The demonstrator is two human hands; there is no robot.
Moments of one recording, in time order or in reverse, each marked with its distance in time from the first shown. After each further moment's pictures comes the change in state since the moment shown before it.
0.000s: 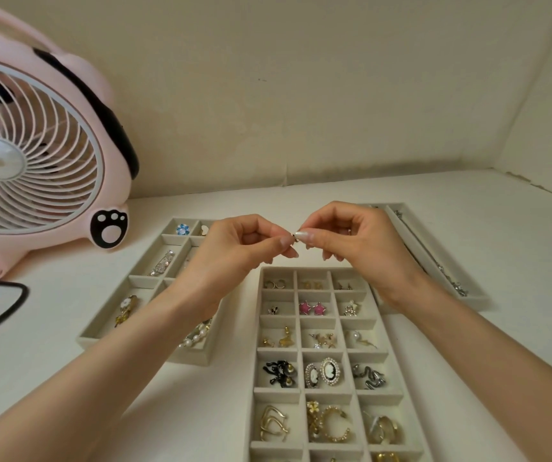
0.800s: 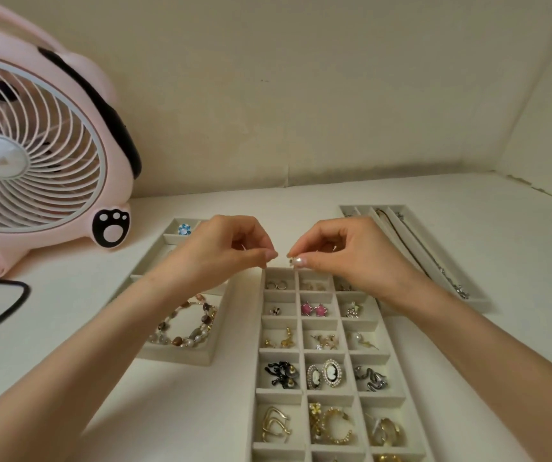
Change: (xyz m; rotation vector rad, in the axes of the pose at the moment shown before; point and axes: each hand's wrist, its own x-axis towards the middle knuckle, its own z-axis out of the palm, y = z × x) left_hand 0.009 -0.001 -0.026 0.557 -0.077 0.078; right_hand 0.001 -0.004 0.004 -0.224 -0.121 0.084
